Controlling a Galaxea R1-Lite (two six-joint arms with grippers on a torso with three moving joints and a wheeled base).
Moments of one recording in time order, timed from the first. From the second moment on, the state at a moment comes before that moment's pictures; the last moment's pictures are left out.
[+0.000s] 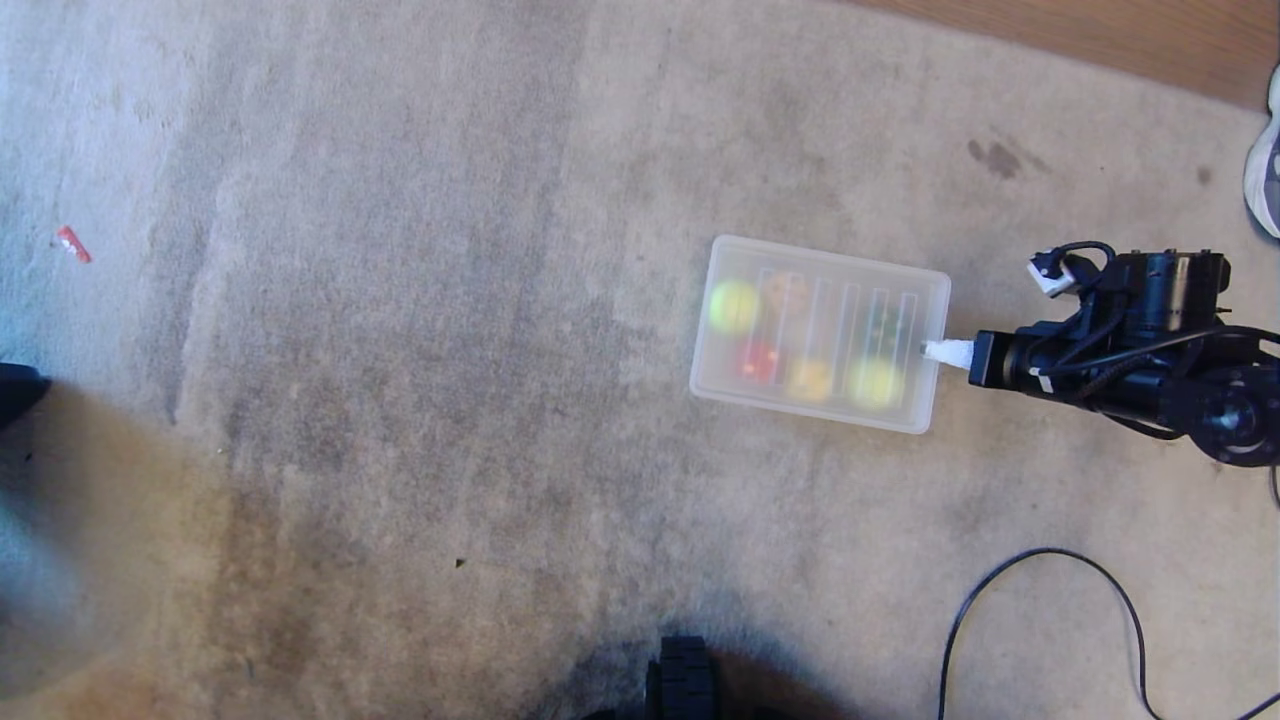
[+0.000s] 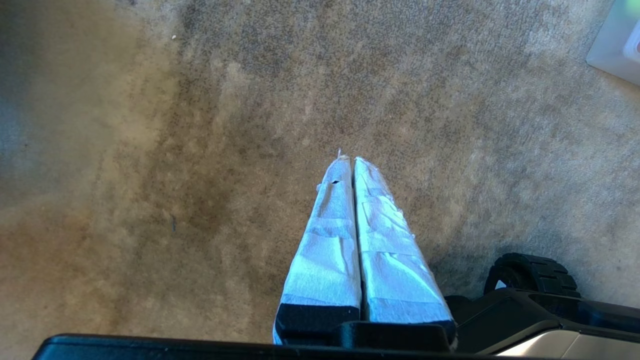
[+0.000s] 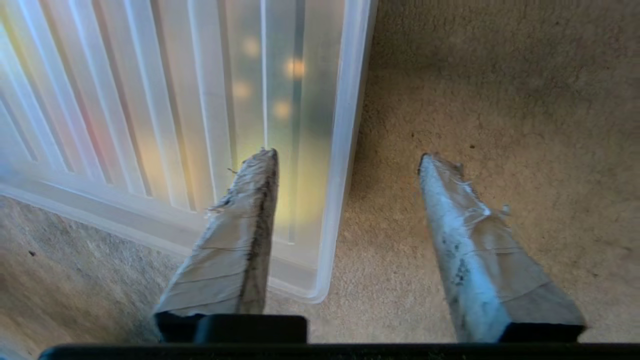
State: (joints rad) left arm 0.00 0.00 0.00 0.00 0.05 -0.14; right arm -0.02 1.86 -0.99 -0.56 0.33 0.12
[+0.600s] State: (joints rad) left arm 0.00 0.00 0.00 0.00 0.05 -0.14; right arm 0.00 1.60 -0.91 -0.32 0.35 0.35
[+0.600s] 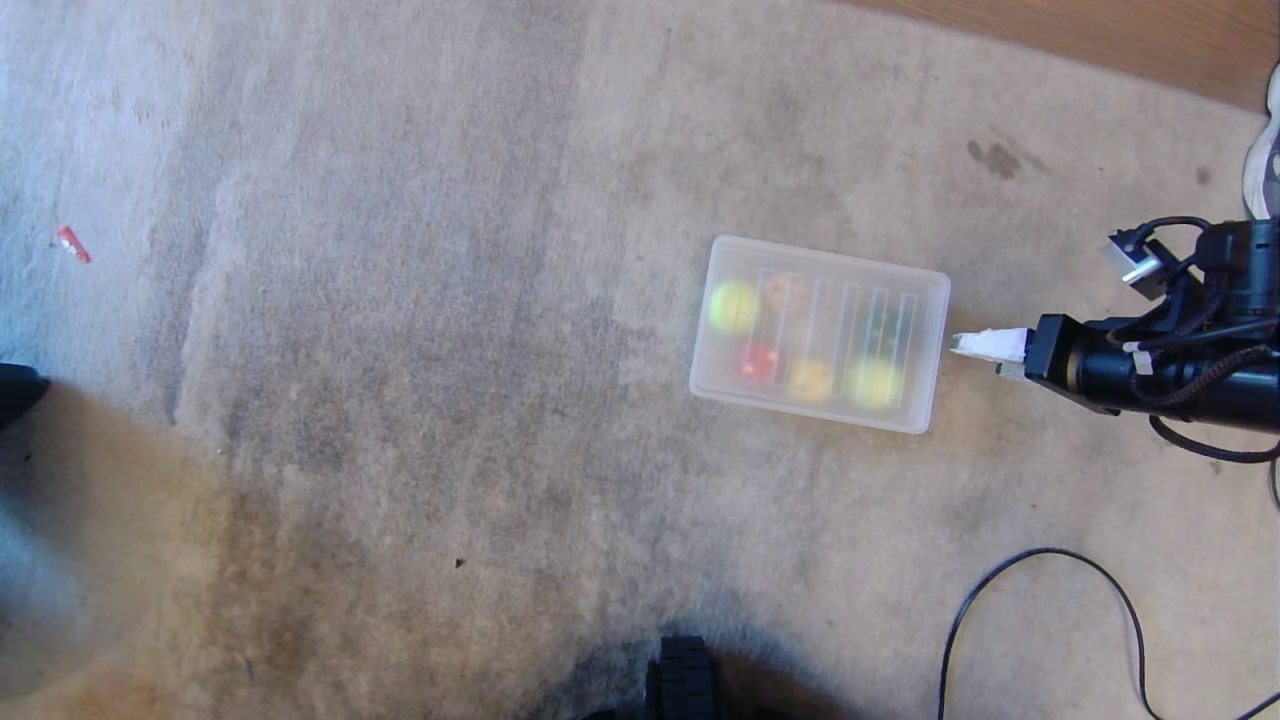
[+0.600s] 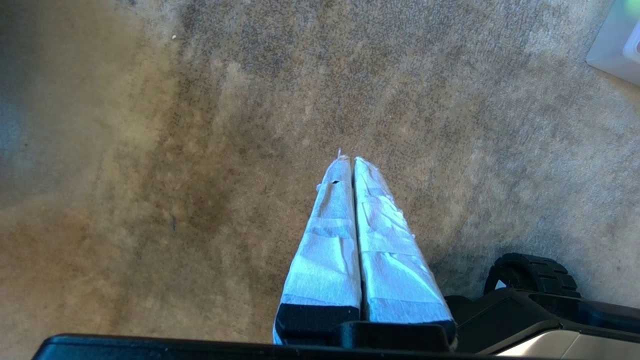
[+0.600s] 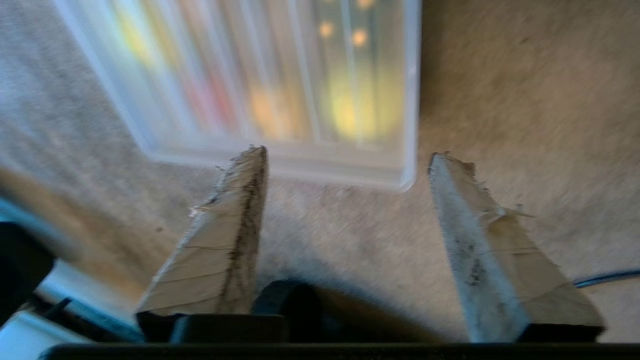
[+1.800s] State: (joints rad) left arm 0.00 0.00 0.00 0.00 0.05 -0.14; right arm 0.00 0.76 -0.19 -0.11 0.10 0.14
